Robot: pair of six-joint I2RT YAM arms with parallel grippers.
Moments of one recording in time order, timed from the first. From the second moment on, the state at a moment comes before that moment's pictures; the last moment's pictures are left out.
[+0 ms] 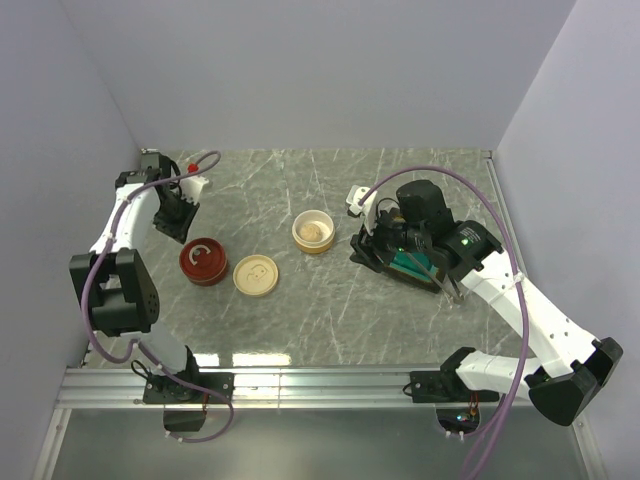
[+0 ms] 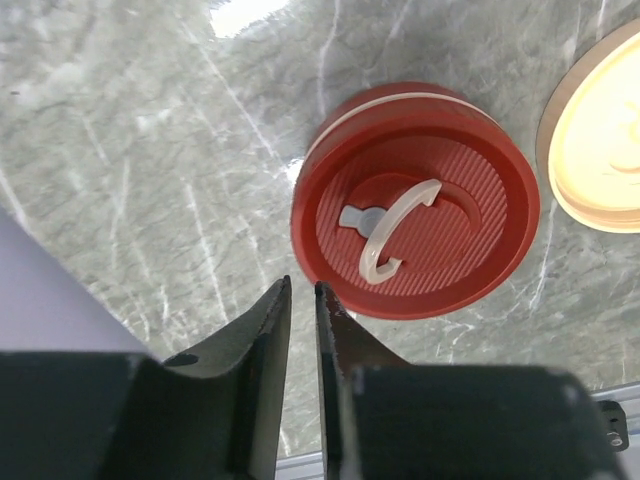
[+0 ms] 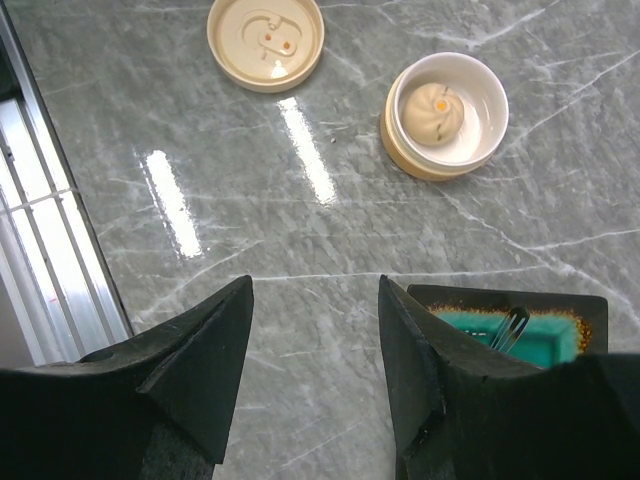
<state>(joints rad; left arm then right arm) 0.13 1.66 1.42 -1.02 0.12 0.56 0.64 1.15 1.25 -0.75 -0.38 -0.38</state>
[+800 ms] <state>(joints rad) 0.12 1.73 1.39 -1.04 0.24 0.60 0.64 1.15 1.25 -0.75 -0.38 -0.38</state>
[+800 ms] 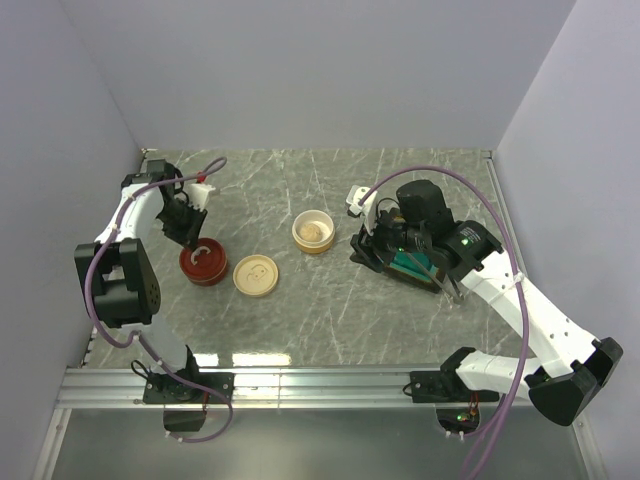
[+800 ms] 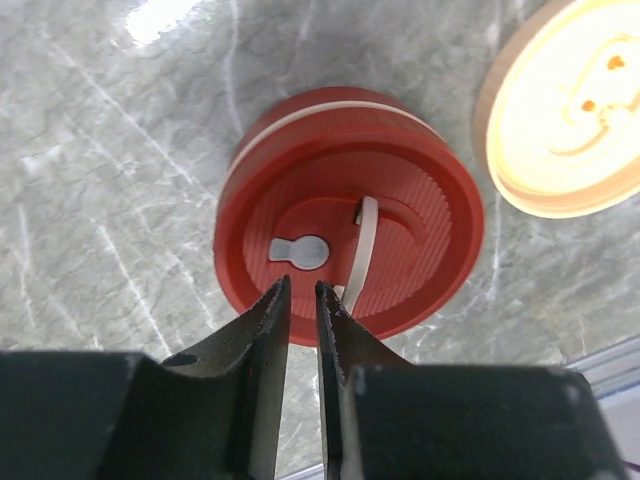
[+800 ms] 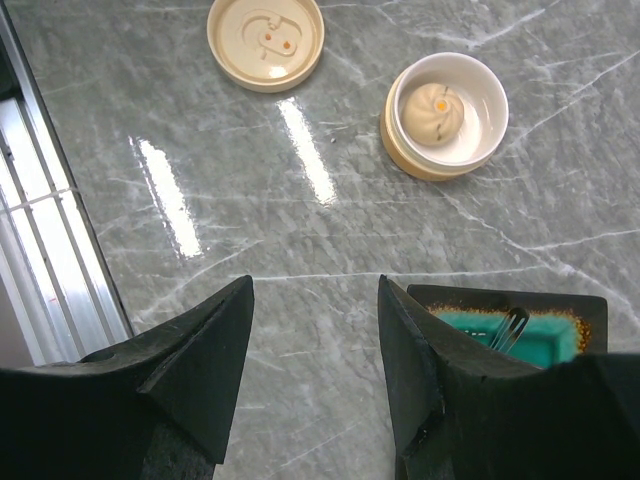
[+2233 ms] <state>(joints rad) -0.39 1.28 0.92 -0.80 0.52 0.93 0.17 1.15 1.09 -0.71 -0.72 -0.10</state>
